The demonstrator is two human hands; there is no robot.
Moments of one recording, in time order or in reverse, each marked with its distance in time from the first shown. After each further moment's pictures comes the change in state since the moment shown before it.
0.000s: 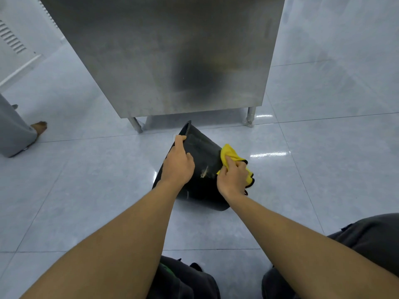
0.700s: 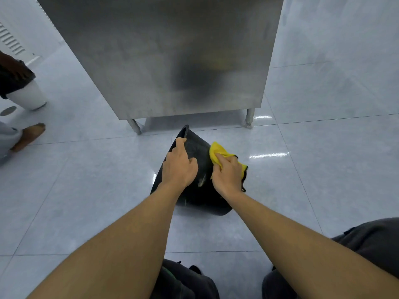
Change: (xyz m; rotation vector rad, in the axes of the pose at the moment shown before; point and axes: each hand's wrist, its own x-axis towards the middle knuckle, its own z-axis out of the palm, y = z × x) left_hand -0.005 0.010 0.000 0.080 -0.006 0.022; right_hand 0.003 -0.017 -0.007 -0.011 -0.089 -0.125
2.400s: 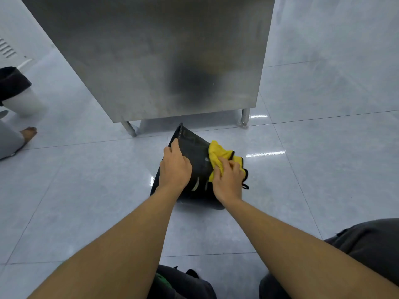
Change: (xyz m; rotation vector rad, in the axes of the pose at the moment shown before) left_hand 0.011 0.001 0.014 0.030 0.070 -0.060; right_hand 0.003 0.030 0.008 0.034 0.095 0.010
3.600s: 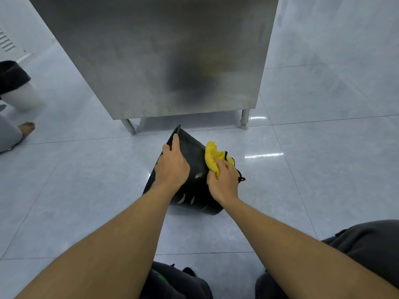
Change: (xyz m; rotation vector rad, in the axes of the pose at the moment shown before) left_hand 0.000 -0.003 -0.006 0.158 -0.049 0.010; right_hand -0.008 -0.010 -0.003 0.022 -0.129 0.008
